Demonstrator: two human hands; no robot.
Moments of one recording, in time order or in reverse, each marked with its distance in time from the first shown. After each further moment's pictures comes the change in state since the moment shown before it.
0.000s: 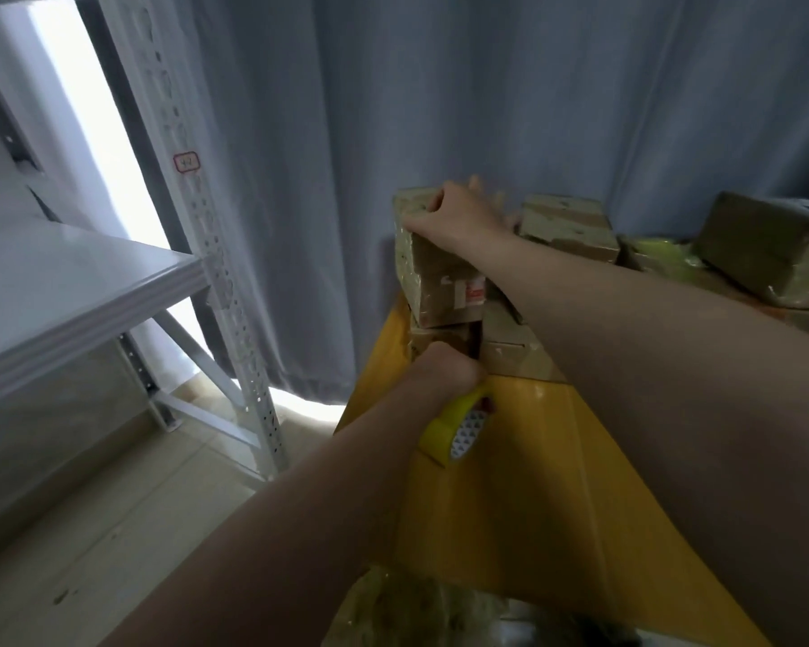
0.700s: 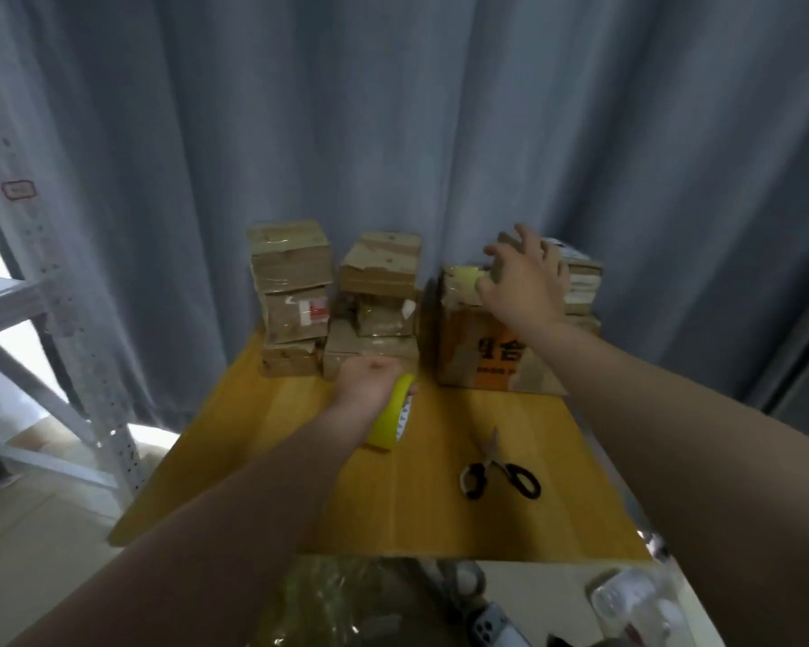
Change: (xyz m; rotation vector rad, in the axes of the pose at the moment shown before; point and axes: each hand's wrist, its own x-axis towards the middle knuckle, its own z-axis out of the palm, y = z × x) left_hand -0.072 0.073 0.097 -0.522 0.082 0.052; right_hand -0.136 0.221 -0.162 -0.275 0.351 0.074
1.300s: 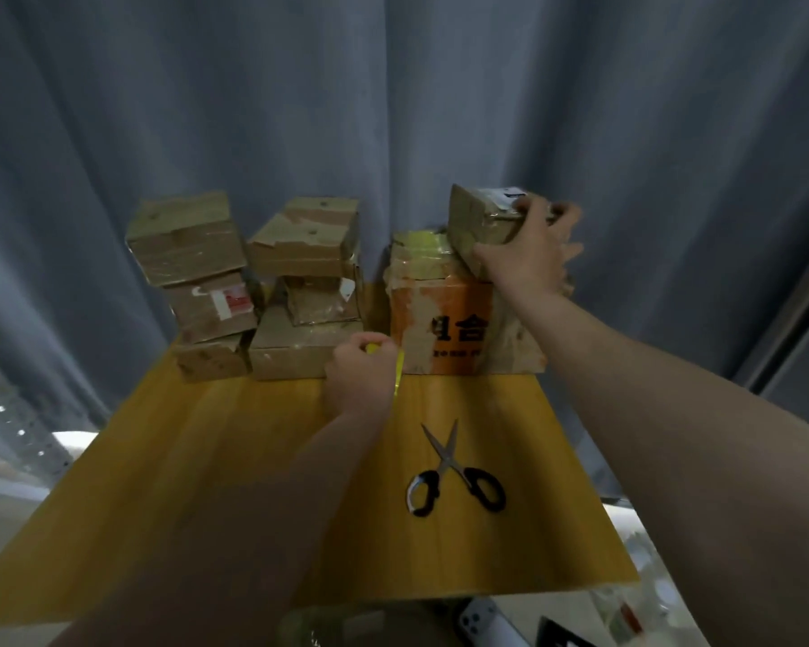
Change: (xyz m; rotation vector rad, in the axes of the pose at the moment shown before) left_hand 0.043 -0.015 0.104 0.223 0.253 0.142; right_hand 0.037 0.083 0.038 0.408 0.148 0.401
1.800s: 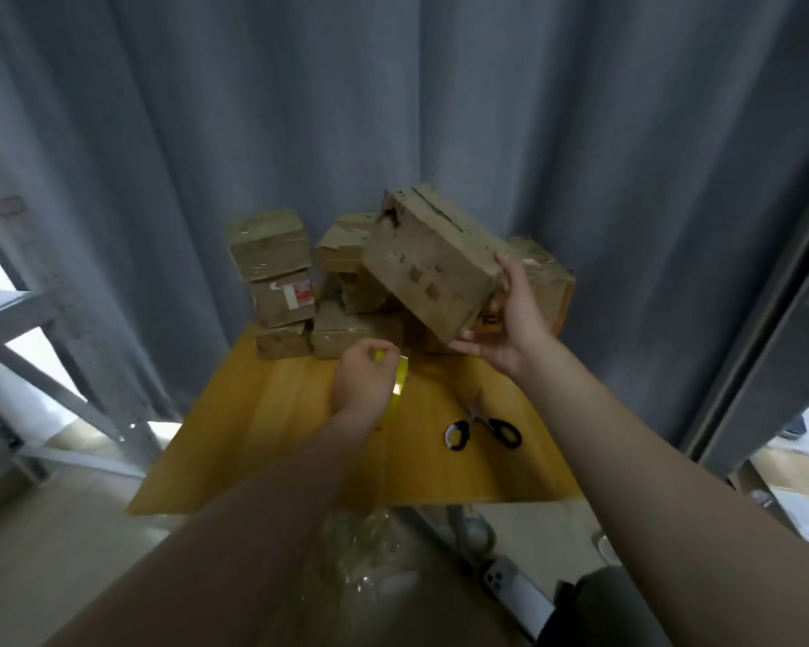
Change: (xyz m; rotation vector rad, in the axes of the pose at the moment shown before) left_hand -0.059 -0.008 -0.095 0.077 -0.063 0.093; right_hand -0.153 -0.044 -0.058 1.101 -0.538 0.650
